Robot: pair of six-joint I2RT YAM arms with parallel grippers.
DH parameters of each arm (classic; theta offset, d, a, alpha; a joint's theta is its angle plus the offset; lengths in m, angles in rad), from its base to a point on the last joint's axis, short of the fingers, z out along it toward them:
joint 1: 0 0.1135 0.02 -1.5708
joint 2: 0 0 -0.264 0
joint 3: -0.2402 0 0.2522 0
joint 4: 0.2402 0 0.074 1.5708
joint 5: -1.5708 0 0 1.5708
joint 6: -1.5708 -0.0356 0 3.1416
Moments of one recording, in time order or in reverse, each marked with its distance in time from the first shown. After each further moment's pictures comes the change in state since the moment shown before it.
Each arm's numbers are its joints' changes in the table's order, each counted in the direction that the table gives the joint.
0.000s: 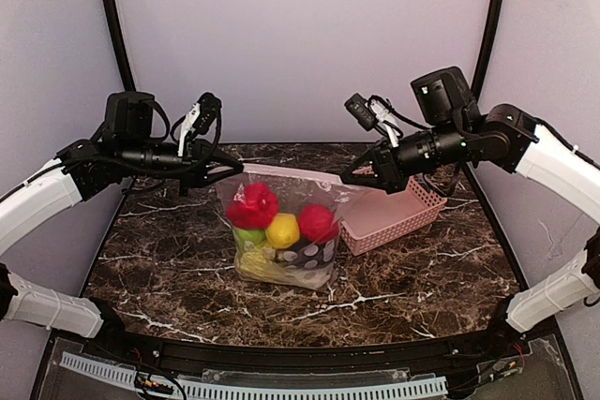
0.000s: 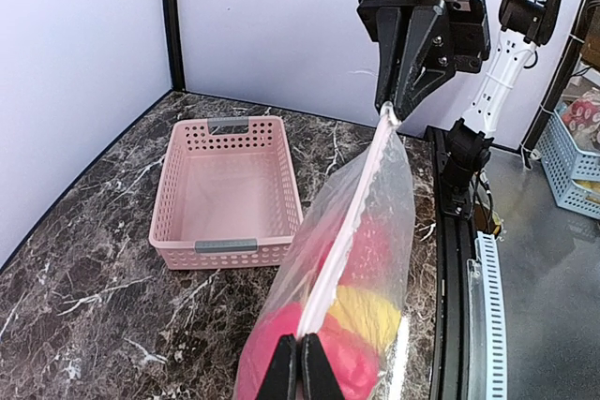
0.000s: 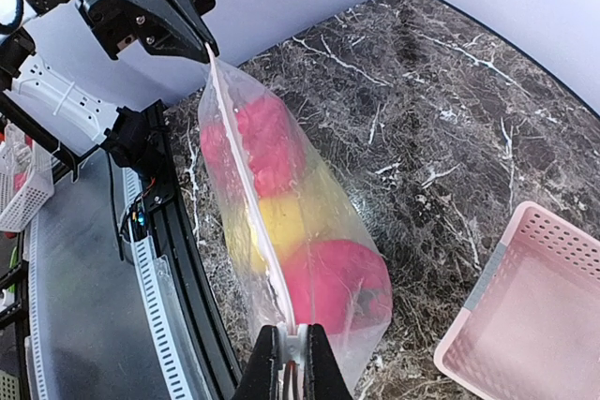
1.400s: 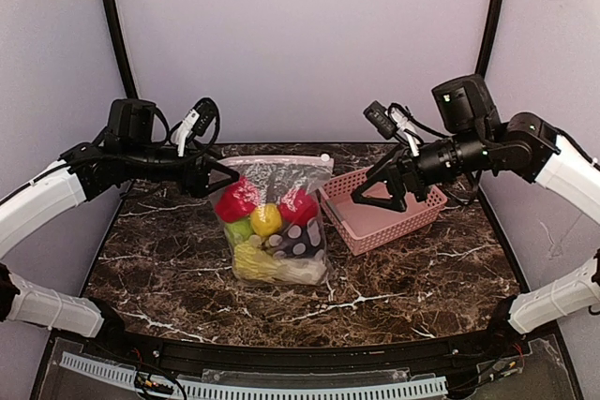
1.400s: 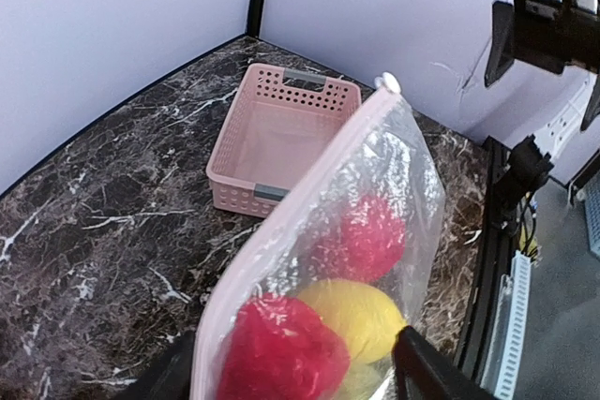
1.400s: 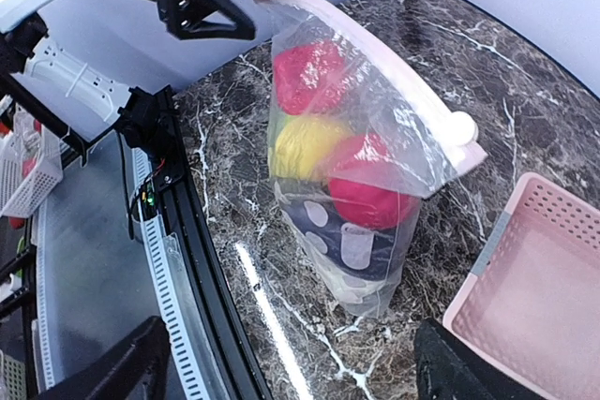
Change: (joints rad) left arm 0.060 0.013 0.032 0.035 0.115 0.121; right arm -0.010 -0.101 0.067 0.061 0.050 0.018
